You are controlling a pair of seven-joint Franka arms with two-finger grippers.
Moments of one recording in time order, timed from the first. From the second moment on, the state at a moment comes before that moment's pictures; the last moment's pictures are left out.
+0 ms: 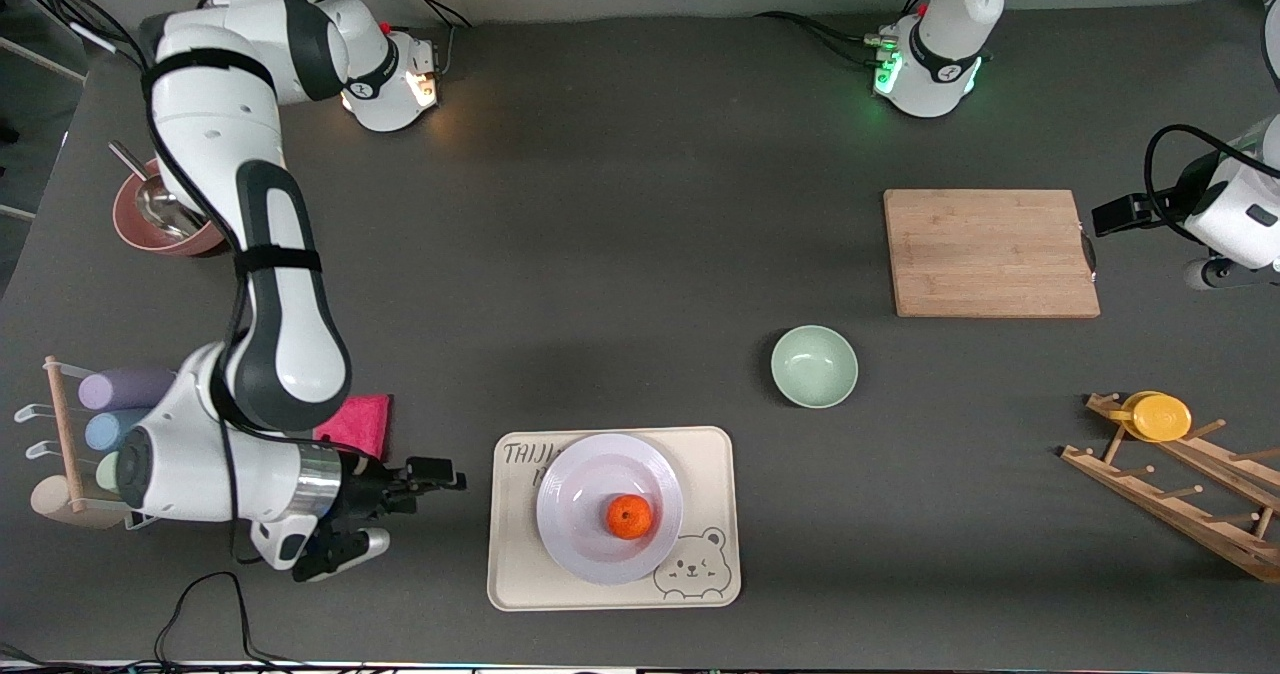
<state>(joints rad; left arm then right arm) -0.09 -0.01 0.11 -1.76 0.09 1.52 -0.07 0.26 0.90 -0.22 -0.93 0.55 1.78 -0.29</state>
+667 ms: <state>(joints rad) -0.09 -0.01 0.11 -1.76 0.09 1.51 -0.07 0.33 0.38 -0.25 -1.37 0.13 1.62 -0.14</state>
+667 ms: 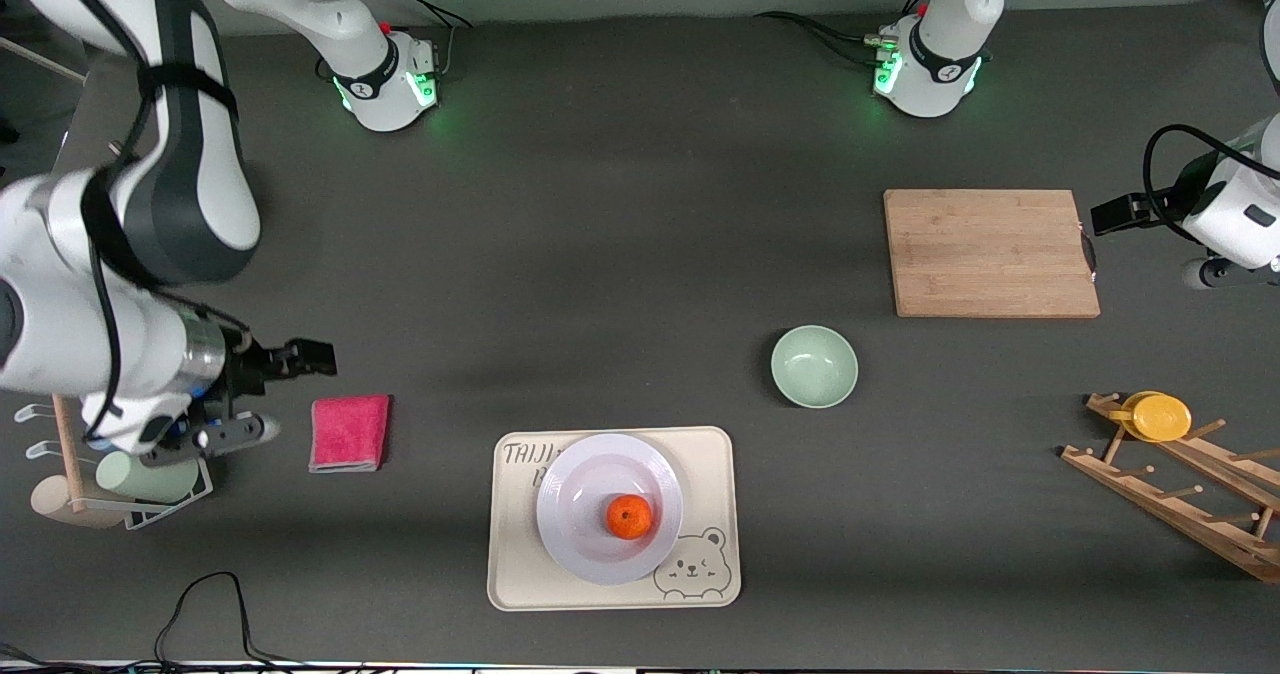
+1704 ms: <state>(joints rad) -0.09 -0.04 0.11 -1.75 0.07 1.52 -0.07 0.34 0.00 -0.31 -1.66 0.03 1.61 -0.08</state>
